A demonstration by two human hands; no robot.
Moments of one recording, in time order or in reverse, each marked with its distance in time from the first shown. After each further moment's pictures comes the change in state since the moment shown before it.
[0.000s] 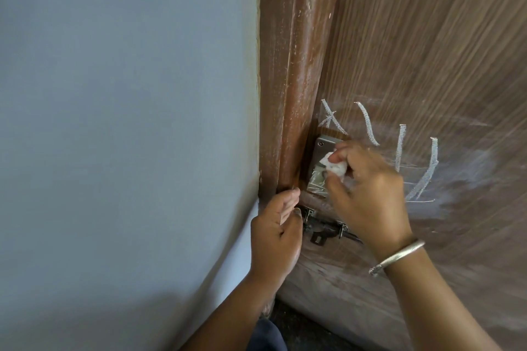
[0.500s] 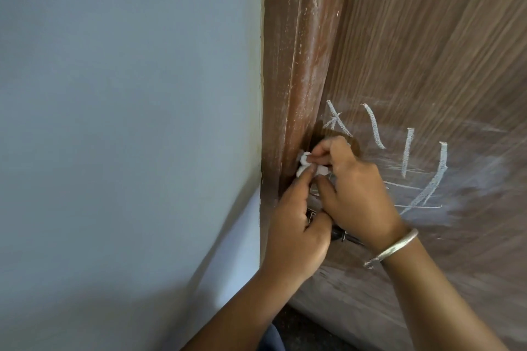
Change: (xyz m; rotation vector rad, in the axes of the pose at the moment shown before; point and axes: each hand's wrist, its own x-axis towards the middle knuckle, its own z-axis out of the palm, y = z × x) left_hand 0.009 0.042 0.010 0.113 -0.206 0.029; right_hand 0.016 -0.010 0.008 0.174 -0.267 0.030
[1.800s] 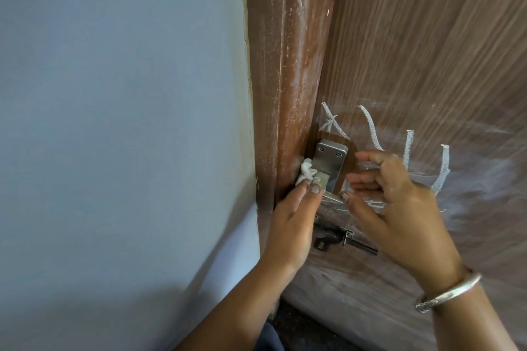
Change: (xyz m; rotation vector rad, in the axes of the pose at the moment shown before) left_hand 0.017 -0.011 0.009 -0.245 -0.027 -0.278; right_hand -0.033 0.025 -0.033 0.029 0.041 0.097
